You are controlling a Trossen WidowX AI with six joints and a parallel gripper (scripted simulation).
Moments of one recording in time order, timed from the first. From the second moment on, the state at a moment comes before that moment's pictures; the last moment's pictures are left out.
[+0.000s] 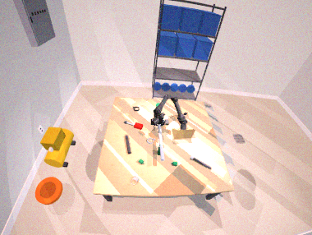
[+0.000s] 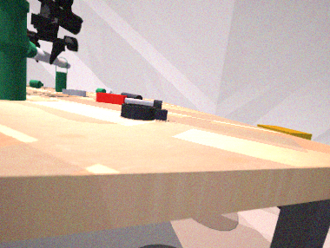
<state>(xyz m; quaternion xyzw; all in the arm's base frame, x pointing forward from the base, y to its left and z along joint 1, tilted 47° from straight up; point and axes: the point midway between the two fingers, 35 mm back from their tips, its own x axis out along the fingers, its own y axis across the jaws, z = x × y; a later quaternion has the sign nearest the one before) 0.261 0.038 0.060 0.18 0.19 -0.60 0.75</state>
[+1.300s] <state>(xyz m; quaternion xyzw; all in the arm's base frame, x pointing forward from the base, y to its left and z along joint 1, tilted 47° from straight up) 0.262 0.027 0.067 0.18 0.19 -0.61 0.75</state>
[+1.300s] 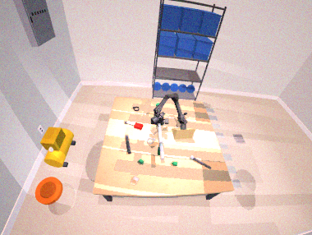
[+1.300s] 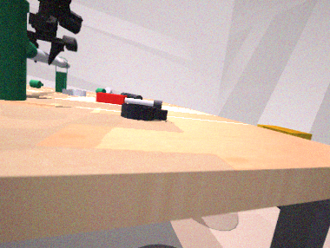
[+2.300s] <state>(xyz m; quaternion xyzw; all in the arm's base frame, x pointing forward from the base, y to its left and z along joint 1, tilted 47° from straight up) 0.262 0.027 0.067 0.18 0.19 -0.61 0.75</state>
